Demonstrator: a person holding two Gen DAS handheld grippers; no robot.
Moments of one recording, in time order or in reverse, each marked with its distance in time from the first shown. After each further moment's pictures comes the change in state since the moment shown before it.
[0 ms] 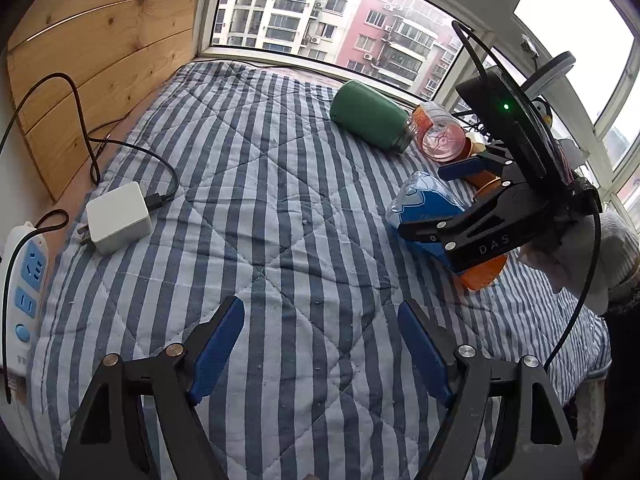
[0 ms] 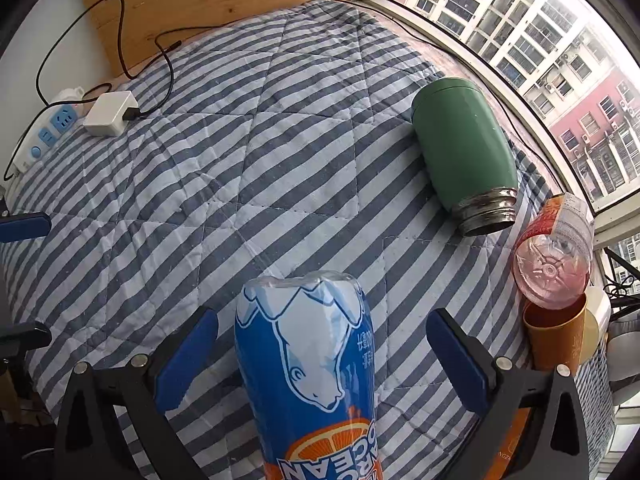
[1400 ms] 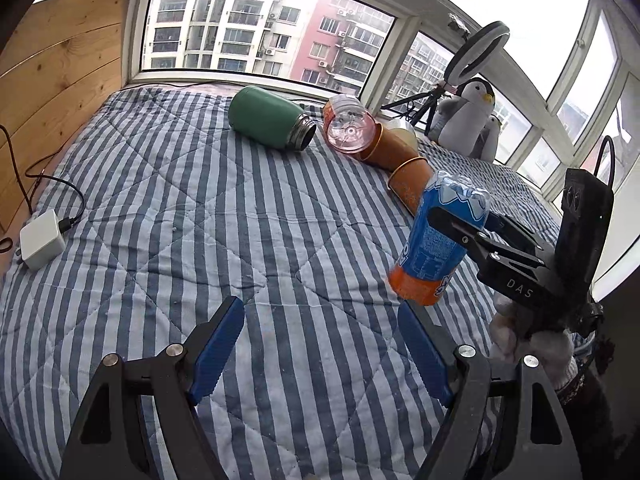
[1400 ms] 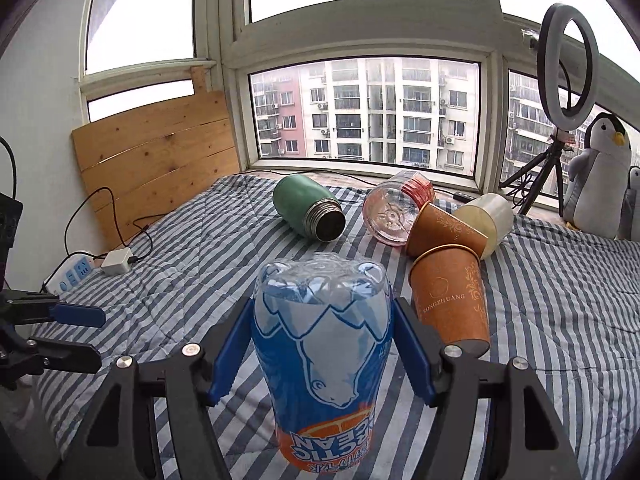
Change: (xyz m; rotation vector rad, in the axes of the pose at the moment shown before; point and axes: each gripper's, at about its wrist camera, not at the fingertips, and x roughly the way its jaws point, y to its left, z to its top) left arm 0.002 -0.094 -0.016 0.110 -0.054 -0.118; right arm -0.087 -0.041 -0.207 0.497 -0.687 -0.050
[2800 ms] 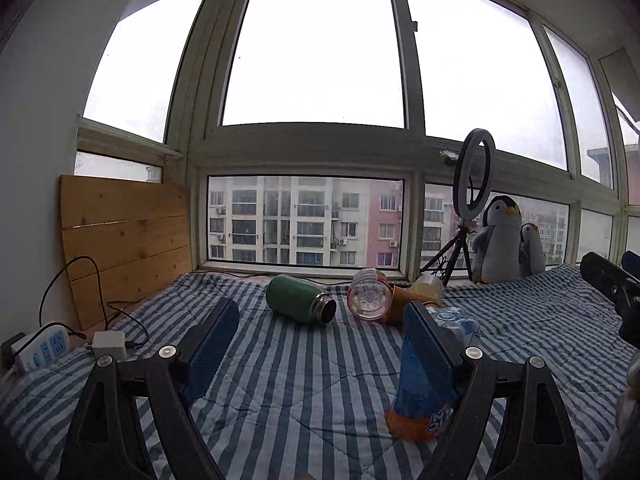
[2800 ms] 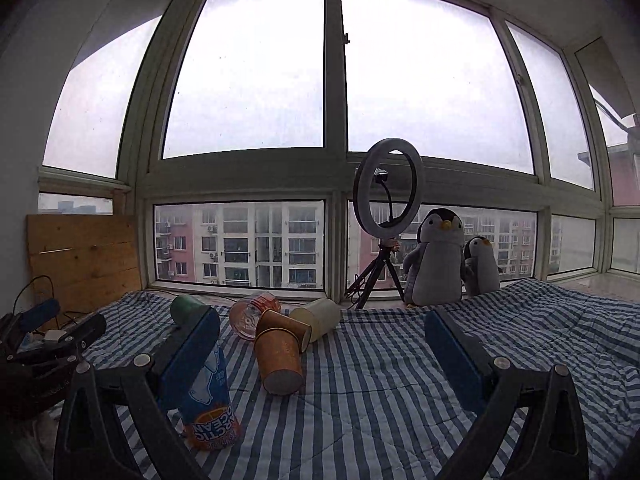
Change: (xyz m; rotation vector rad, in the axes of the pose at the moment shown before) left arm -0.035 -0.119 -0.054 0.150 -0.754 0.348; right arm -0.168 -0.018 -0.053 0.061 -0.511 -0.453
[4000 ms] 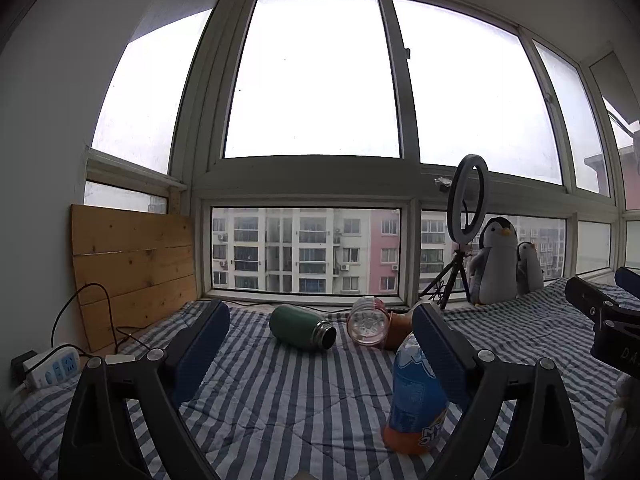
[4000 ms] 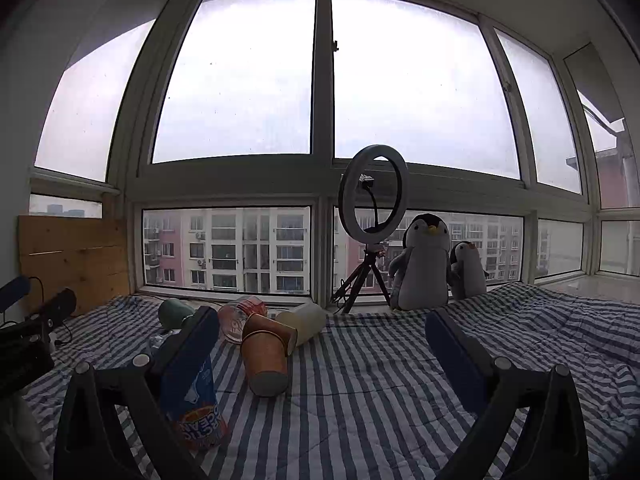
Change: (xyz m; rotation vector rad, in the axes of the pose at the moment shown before) left arm -0.030 -0.003 0.009 0.021 -0.100 0.001; right arm -0.007 -0.007 -0.001 0.004 -0.030 -0.049
